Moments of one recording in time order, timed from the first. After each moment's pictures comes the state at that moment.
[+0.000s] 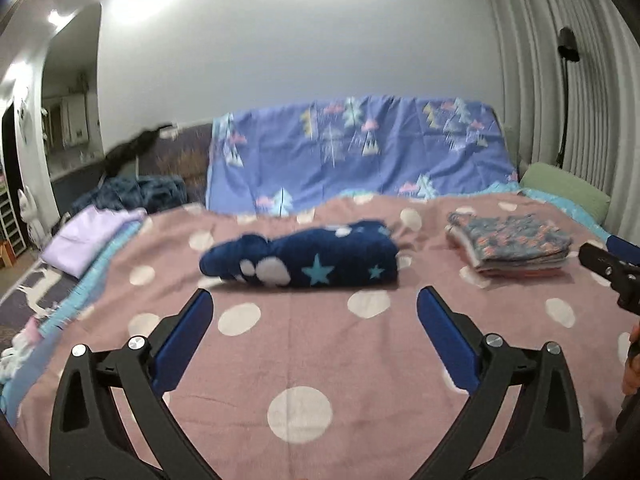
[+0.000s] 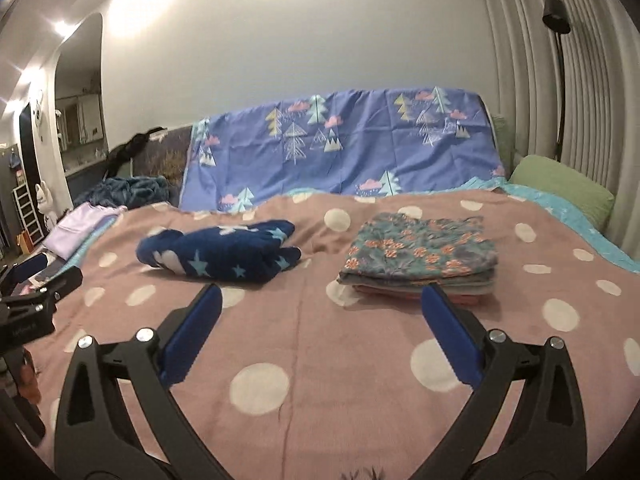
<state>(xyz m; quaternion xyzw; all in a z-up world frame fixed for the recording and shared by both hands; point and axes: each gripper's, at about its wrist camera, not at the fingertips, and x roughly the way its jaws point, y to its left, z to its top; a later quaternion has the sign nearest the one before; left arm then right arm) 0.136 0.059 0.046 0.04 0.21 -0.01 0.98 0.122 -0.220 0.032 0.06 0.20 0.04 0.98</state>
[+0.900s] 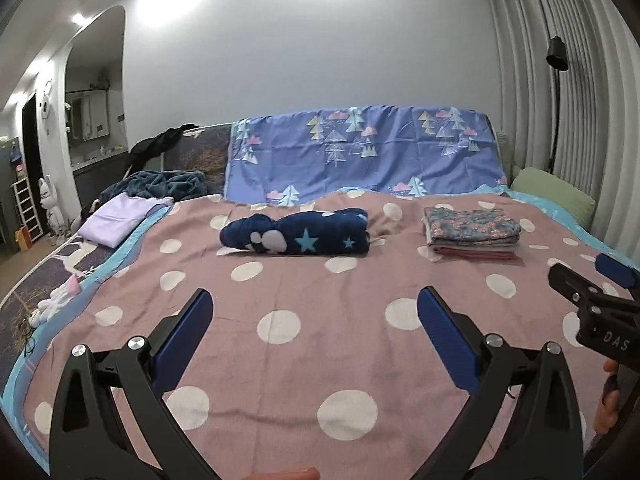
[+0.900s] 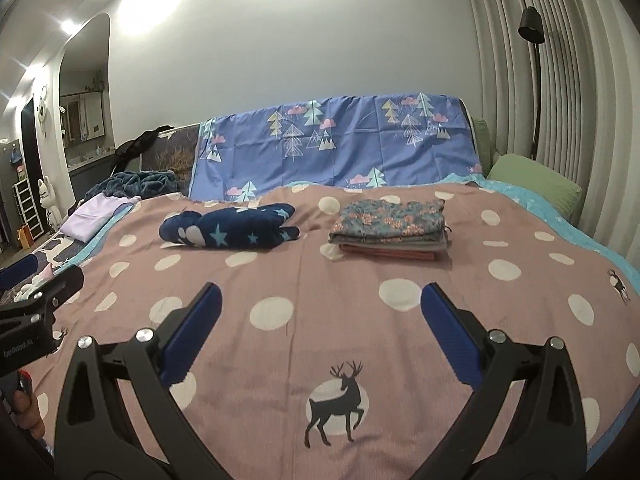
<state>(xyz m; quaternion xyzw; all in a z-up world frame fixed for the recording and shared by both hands) -0.007 0.023 0.068 0.03 0.21 0.03 0.98 -0.013 -0.226 0.042 0.05 0.20 0.03 0.98</state>
